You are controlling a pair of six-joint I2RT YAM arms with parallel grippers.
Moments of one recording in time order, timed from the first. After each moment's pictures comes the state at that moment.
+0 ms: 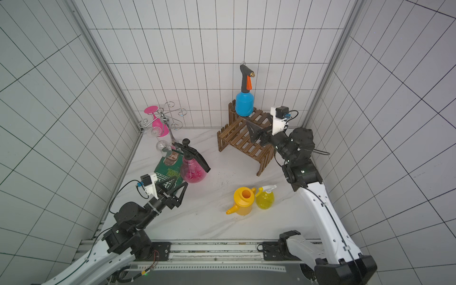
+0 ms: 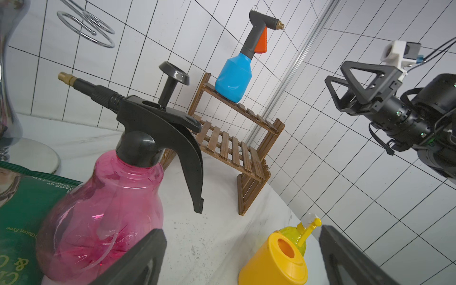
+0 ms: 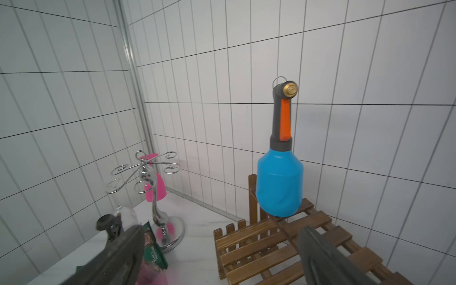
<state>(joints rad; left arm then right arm) -0.76 0.33 0.29 0.12 -0.09 -0.56 0.35 1.02 1.09 0.09 -0.38 0.16</state>
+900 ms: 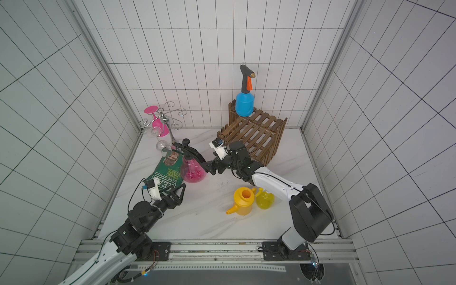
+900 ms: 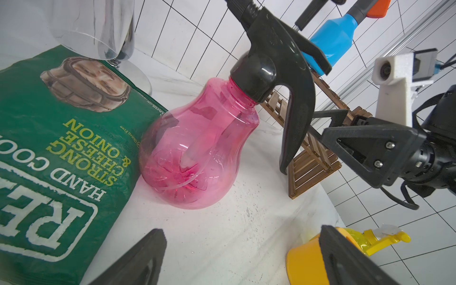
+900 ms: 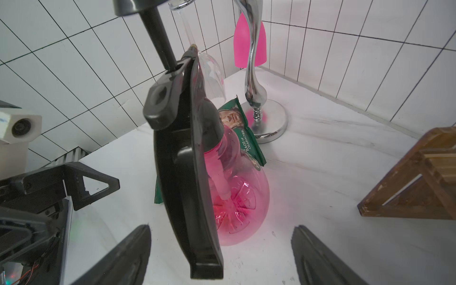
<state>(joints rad) -0.65 0.27 0.13 -0.02 -0.18 -0.73 0.77 1.59 1.09 0.11 -0.43 0.03</state>
